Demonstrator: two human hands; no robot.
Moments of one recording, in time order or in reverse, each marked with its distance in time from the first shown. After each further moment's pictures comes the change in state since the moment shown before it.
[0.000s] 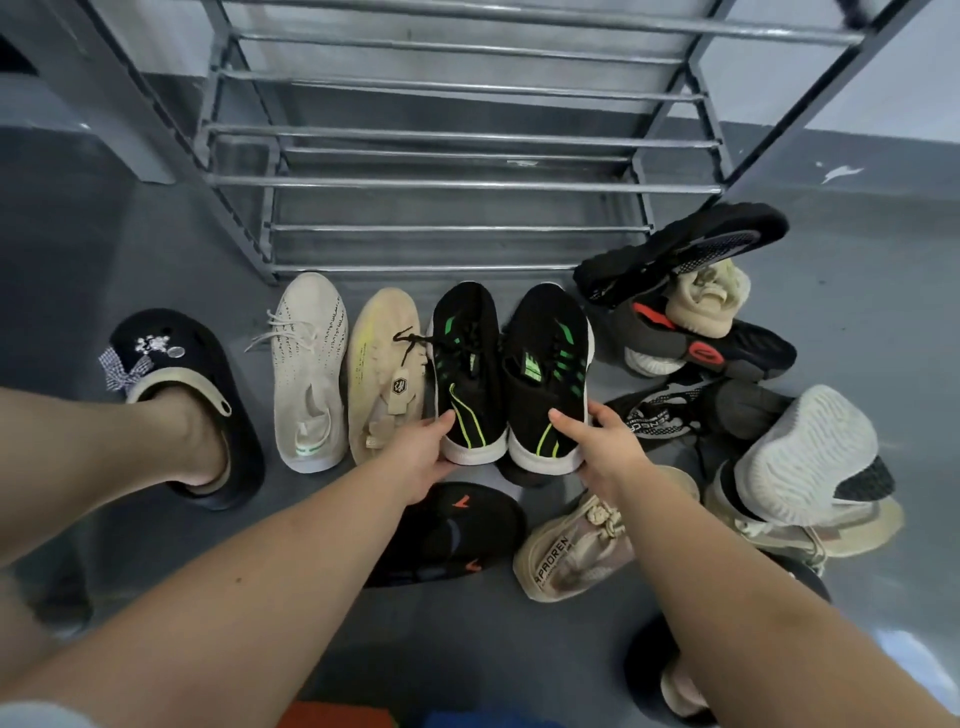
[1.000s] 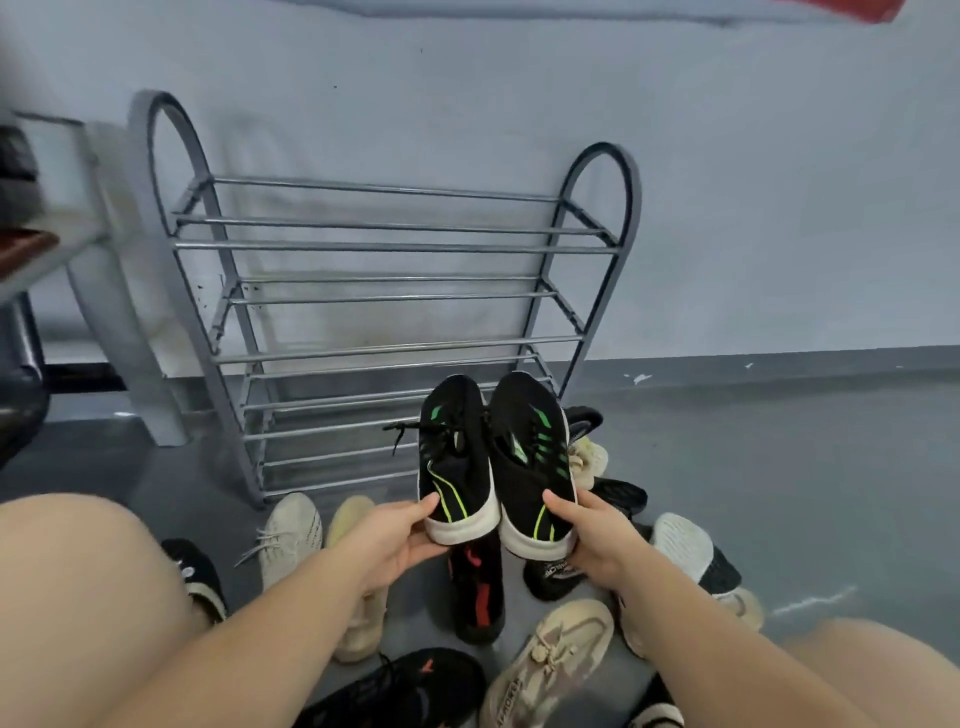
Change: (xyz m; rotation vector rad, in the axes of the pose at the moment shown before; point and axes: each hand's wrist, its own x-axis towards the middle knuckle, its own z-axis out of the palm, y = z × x) left_hand -0.194 0.083 0.020 0.148 -0.407 0.291; right_hand -0.194 -0.110 -0.015 0.173 -0.151 -0.291
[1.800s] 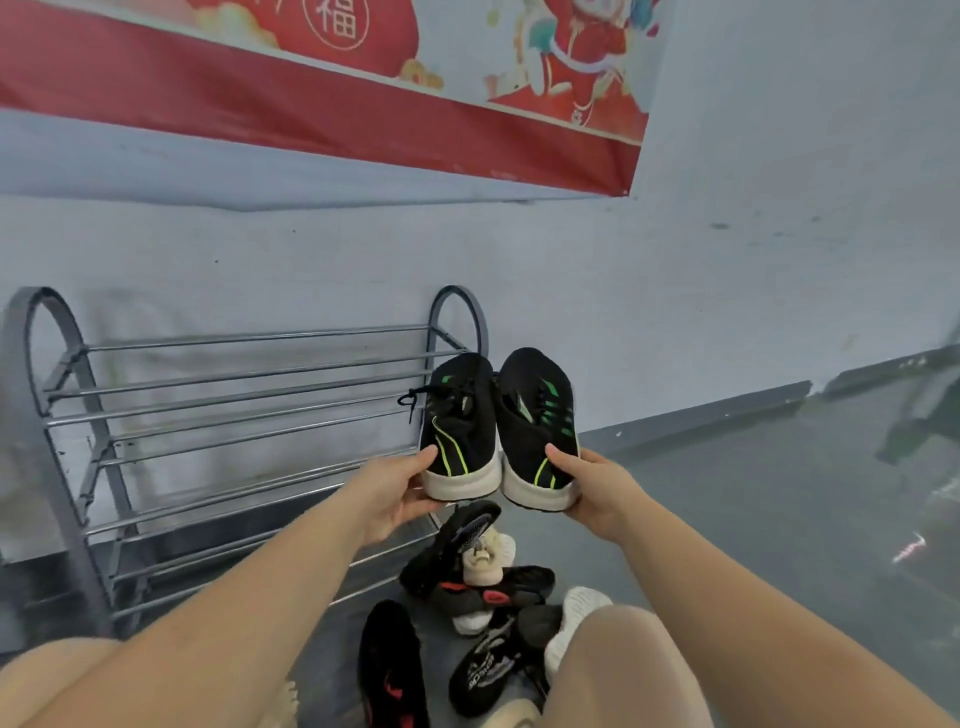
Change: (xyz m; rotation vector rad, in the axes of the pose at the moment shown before) left_hand -0.068 0.118 0.146 0.222 -0.263 0.293; right_hand -0.101 -0.161 -0.023 0.001 0.219 -0.353
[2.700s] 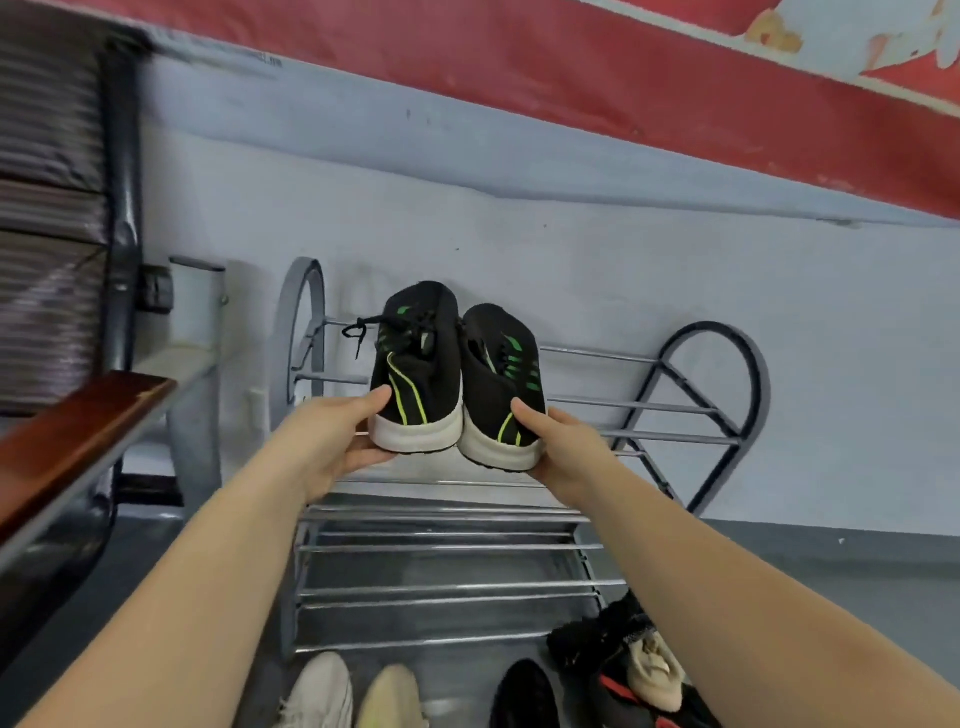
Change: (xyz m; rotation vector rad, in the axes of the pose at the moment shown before) left_hand 0.003 0.108 -0.260 -0.103 0.506 0.172; right_hand 0.120 0.024 0.311 -0.129 -0.462 0.083
